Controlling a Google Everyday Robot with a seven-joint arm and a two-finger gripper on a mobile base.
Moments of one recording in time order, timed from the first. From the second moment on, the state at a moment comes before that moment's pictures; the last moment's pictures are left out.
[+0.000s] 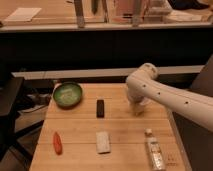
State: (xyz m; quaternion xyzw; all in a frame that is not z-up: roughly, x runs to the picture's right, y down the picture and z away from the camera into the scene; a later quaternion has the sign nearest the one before) arm 0.137 0.076 0.765 -0.21 -0.03 -0.08 0.97
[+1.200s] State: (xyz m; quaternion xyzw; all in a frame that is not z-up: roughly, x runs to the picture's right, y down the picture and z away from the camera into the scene) arm 0.102 0.086 0.798 -0.20 -0.05 -0.10 0.97
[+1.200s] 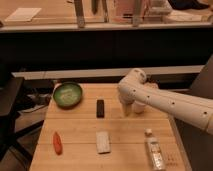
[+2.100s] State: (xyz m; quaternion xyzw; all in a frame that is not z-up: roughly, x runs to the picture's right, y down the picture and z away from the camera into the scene) arm 0.090 0.091 0.807 -0.19 -0.05 -0.11 0.97
